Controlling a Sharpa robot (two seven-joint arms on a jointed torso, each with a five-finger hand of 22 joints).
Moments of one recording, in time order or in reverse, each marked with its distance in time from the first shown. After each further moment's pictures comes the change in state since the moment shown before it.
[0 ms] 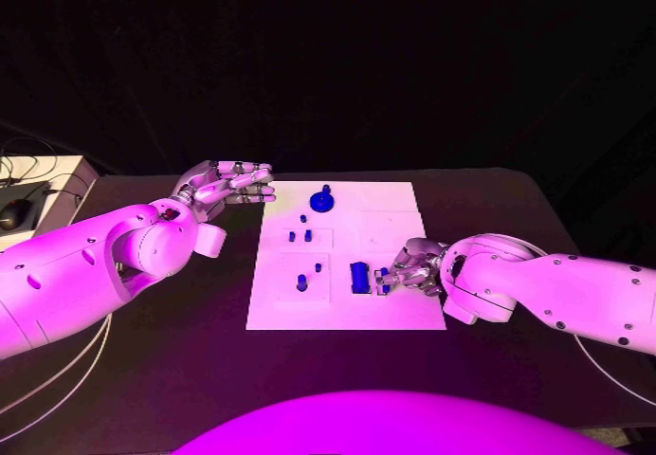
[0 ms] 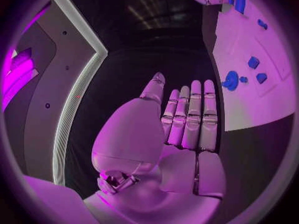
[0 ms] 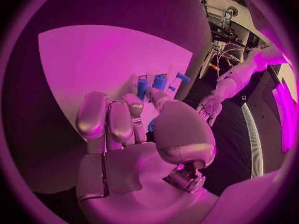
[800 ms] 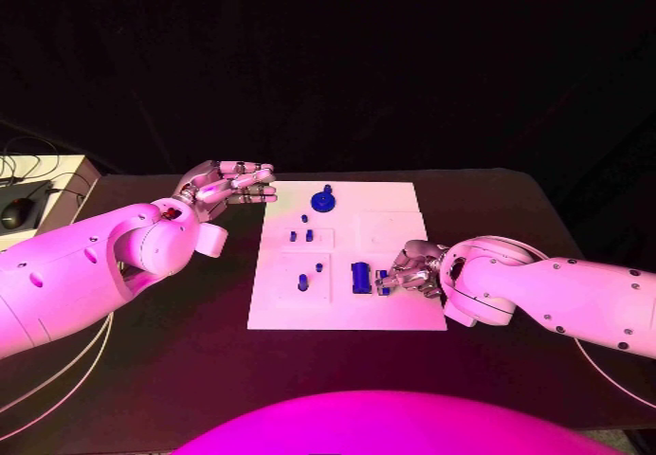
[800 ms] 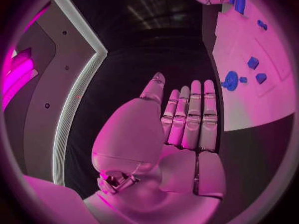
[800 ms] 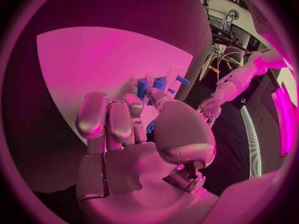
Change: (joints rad) left arm 0.000 -0.001 0.000 0.000 0.000 0.001 -0.004; left_hand 0.000 0.000 0.000 0.000 0.000 0.000 0.000 0.000 0.000 -0.007 0.000 0.000 0.000 0.000 0.000 0.000 0.001 0.000 0.000 0.000 0.000 0.000; right arm -0.006 0.005 0.001 0.004 -0.026 0.004 -0.002; right_hand 0.000 0.000 -0.004 -0.004 -0.005 -0.001 0.001 0.003 0.001 0.001 0.001 0.000 0.000 0.000 0.000 0.000 -0.002 0.000 0.000 0.000 0.000 0.001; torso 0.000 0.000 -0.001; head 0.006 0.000
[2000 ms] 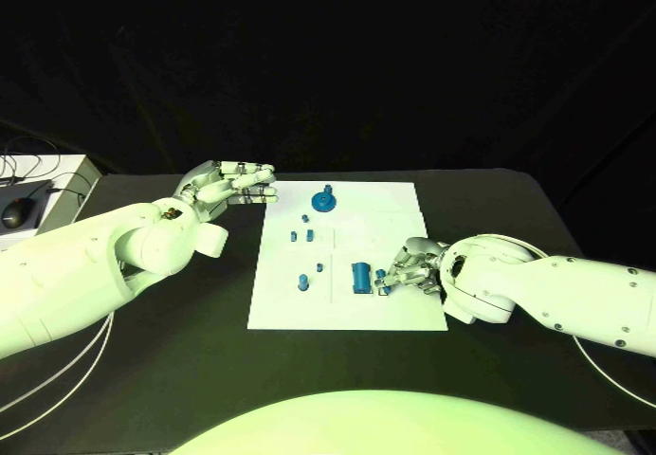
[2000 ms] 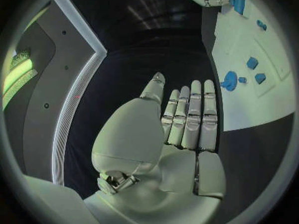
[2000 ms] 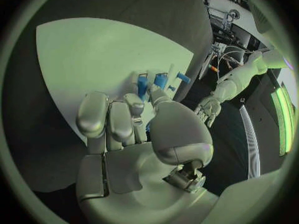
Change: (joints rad) left arm 0.000 0.000 0.000 0.000 0.000 0.001 -0.007; left_hand 0.000 0.000 0.000 0.000 0.000 -0.003 0.003 0.000 0.000 0.000 0.000 0.000 0.000 0.000 0.000 0.000 0.000 0.000 0.000 0.000 0.000 -0.001; right arm 0.001 0.006 0.001 -0.019 -0.002 -0.012 0.020; right_hand 0.079 0.013 -0.197 -0.093 -0.070 0.032 -0.021 -0.026 -0.066 -0.002 -0.004 -0.008 -0.017 0.000 0.000 -0.012 -0.003 0.000 0.000 0.000 -0.023 -0.001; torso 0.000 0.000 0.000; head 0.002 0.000
